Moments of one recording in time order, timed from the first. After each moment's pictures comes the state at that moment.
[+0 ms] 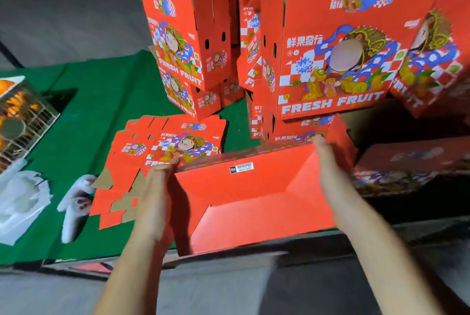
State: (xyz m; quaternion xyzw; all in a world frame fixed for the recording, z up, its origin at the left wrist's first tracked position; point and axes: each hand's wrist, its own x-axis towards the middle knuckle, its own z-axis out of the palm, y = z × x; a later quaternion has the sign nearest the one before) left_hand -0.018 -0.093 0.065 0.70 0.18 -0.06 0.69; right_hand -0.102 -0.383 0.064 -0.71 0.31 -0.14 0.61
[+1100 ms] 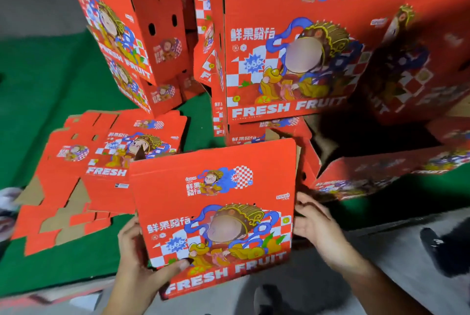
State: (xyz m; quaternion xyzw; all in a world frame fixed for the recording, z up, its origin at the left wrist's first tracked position) left_hand -0.094 -0.107 -0.075 0.79 -0.12 0.01 0.60; right_hand -0.151 -0.472 -0.068 -0.62 0.26 0.03 0.74
